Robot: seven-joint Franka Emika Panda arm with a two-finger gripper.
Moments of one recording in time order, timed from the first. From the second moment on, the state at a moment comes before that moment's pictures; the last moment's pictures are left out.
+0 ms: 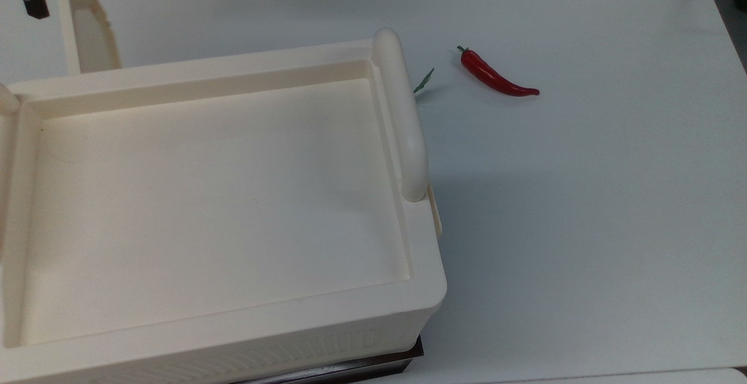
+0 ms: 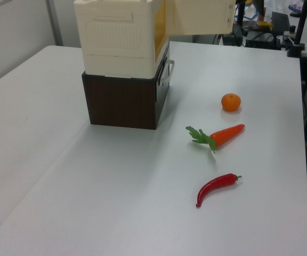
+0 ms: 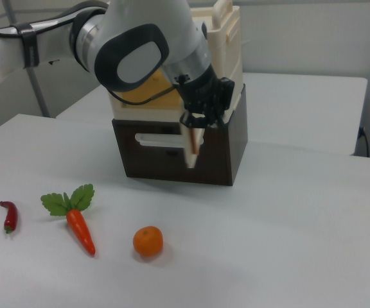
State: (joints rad) arm 0.15 0.14 -0.61 -1.58 0.20 2.12 -1.64
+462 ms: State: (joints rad) arm 0.19 0.12 -0.54 -1.57 0.21 2.01 -1.53
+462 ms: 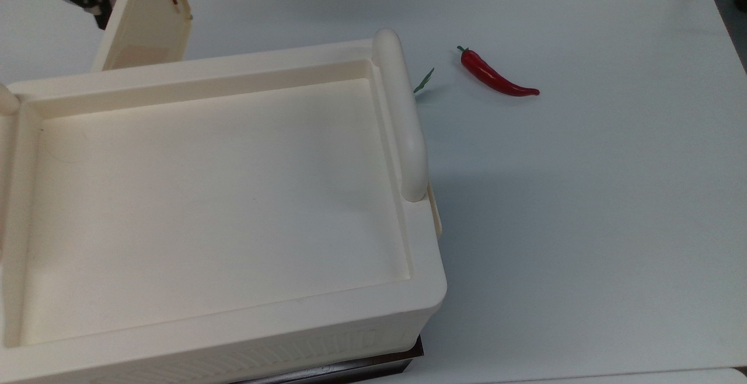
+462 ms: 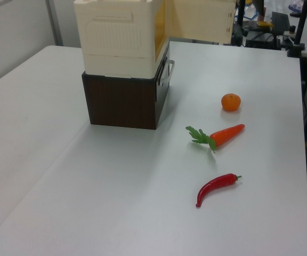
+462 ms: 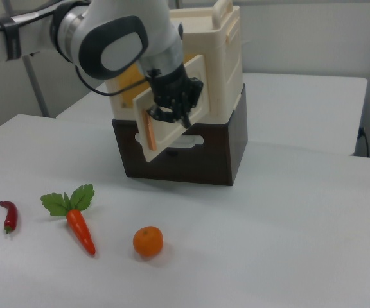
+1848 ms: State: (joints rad) arm 0.24 0.20 -0.25 -1.57 0.21 2.34 -0.43
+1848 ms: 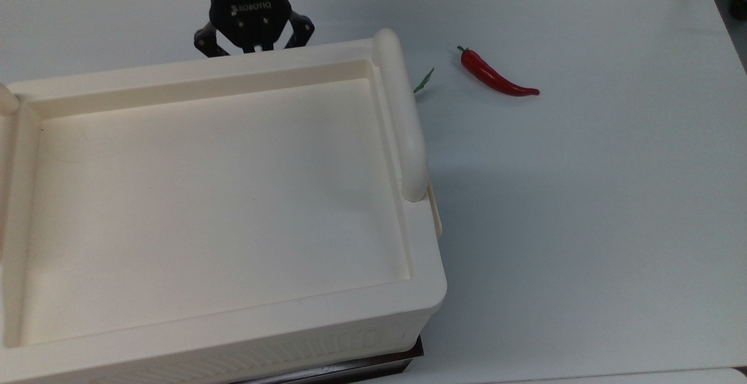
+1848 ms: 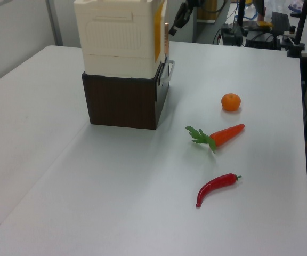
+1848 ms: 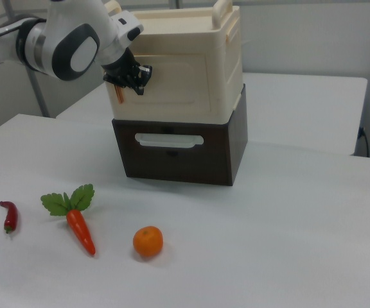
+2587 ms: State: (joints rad) arm 0.25 0.24 -0.25 -1.55 0.21 2.42 -0.31
